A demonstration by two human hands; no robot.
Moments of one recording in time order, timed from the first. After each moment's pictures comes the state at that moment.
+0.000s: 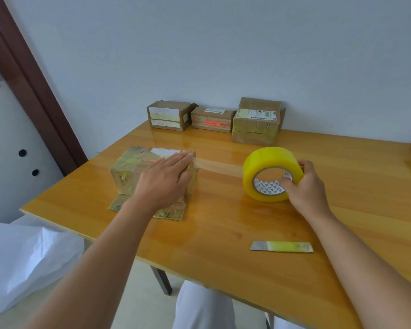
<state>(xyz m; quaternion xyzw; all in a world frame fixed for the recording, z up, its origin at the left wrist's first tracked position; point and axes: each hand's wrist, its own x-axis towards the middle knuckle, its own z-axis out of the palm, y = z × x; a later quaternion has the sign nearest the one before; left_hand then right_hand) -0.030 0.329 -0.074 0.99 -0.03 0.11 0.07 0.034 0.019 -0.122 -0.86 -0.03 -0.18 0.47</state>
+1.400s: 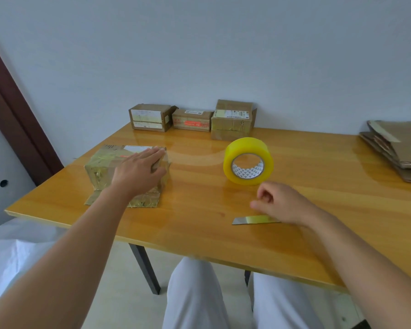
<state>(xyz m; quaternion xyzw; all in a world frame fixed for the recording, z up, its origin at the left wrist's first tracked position) -0.037 0.357 -0.073 0.99 0.01 0.12 0.05 -0.048 -0.001 -0.104 -0.95 -0.17 0.02 0.25</state>
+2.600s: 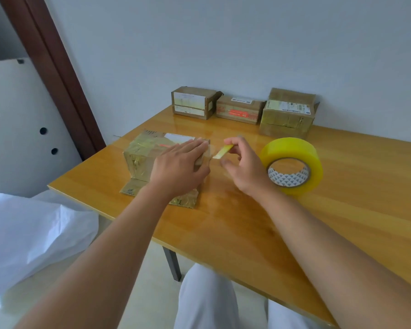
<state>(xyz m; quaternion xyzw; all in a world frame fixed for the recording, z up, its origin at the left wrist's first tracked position) -0.032 0.361 -0.084 0.98 0.00 0.19 0.08 0.023 0.192 -0.096 -0.82 -0.26 -0.05 0.51</state>
